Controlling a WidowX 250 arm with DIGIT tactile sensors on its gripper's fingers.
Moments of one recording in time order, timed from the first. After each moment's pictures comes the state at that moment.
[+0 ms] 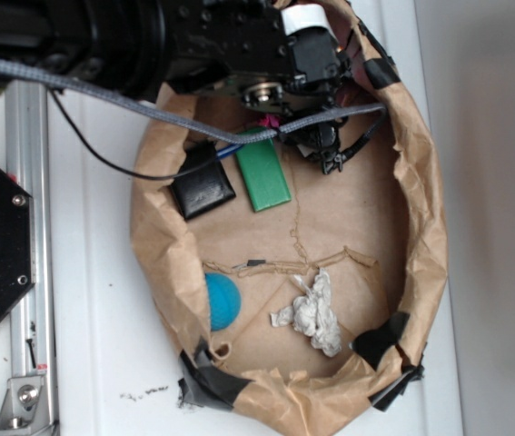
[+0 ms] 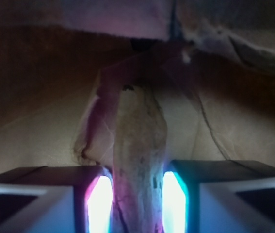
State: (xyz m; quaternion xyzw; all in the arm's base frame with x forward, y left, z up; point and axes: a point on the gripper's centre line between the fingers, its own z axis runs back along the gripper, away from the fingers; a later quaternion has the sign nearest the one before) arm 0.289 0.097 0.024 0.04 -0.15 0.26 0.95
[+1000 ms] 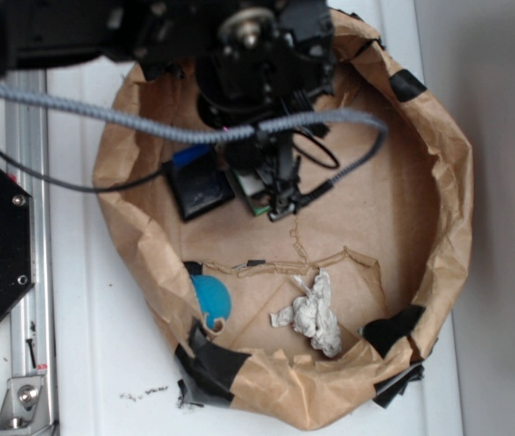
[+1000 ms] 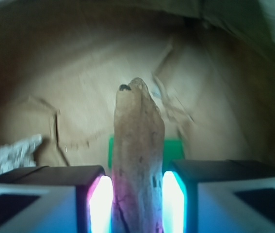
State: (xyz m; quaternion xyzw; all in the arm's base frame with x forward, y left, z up) arm 0.241 0.050 0.121 -0.02 -0.01 0.21 0.98
